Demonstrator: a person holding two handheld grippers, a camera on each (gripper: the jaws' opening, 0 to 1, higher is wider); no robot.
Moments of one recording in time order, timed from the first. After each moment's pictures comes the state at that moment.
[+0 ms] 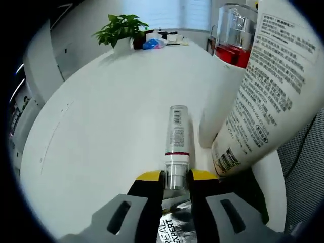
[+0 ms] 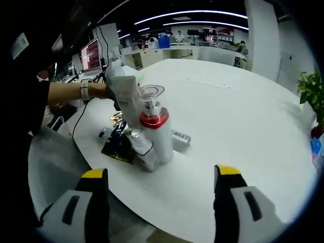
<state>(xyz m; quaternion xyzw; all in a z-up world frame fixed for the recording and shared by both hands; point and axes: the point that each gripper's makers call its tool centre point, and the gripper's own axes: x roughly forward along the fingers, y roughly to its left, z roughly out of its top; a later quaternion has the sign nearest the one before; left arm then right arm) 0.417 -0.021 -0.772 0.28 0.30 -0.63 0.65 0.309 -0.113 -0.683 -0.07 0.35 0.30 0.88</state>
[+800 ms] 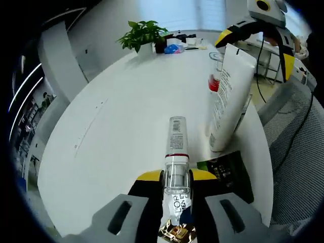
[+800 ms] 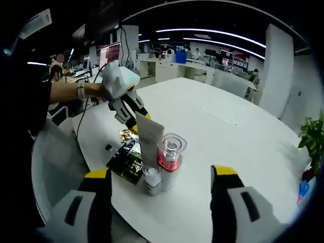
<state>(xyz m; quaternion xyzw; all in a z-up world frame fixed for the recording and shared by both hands) 0.418 0.049 -0.703 0.32 0.28 -0.55 0.72 0.328 -0.068 -0.612 -0.15 0.26 0.35 0.89</state>
